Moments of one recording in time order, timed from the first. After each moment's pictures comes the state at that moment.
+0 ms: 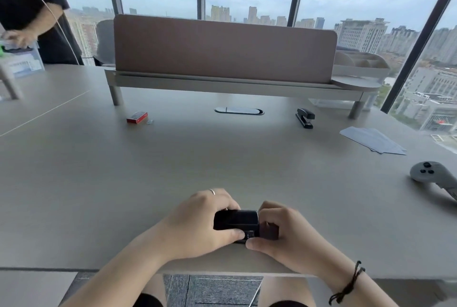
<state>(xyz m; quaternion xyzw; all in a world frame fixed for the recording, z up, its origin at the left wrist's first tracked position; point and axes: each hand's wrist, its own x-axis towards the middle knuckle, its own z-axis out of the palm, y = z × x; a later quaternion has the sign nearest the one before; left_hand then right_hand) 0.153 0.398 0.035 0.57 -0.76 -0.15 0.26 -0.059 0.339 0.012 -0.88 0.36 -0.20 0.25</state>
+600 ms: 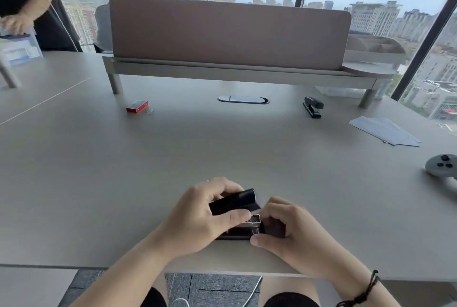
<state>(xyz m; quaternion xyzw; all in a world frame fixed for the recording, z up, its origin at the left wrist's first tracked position) 0.153 0.396 0.025 0.53 -0.68 -0.27 0.43 -0.059 0.340 0.012 -0.87 0.36 -0.21 0.26</state>
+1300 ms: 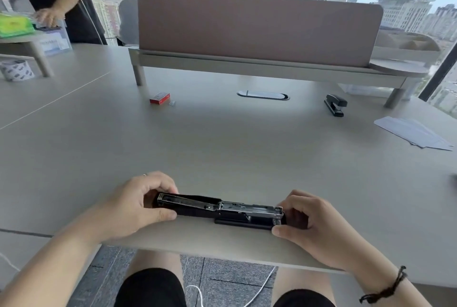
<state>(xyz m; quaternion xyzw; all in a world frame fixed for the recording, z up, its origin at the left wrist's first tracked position) 0.284 0.446 0.010 0.62 -0.65 -0.26 0.35 -0.058 0.340 0.018 -0.86 0.38 -0.19 0.27</state>
